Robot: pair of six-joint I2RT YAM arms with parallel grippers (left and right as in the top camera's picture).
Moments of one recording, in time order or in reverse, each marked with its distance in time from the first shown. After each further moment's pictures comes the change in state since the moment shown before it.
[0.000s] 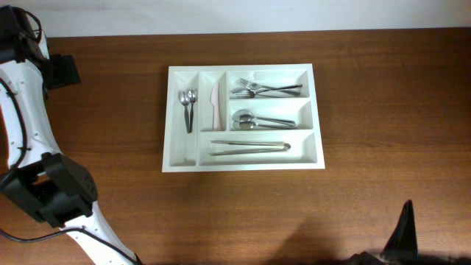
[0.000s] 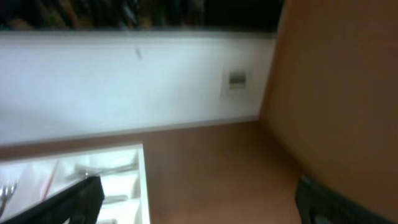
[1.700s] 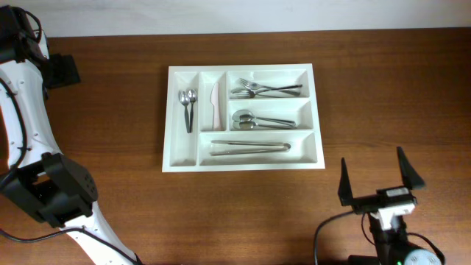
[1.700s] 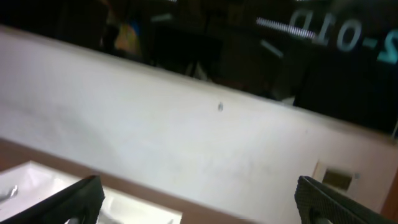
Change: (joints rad) left arm 0.000 0.000 0.000 0.000 0.001 0.000; right arm 0.536 -0.478 -1.456 1.381 0.072 -0.079
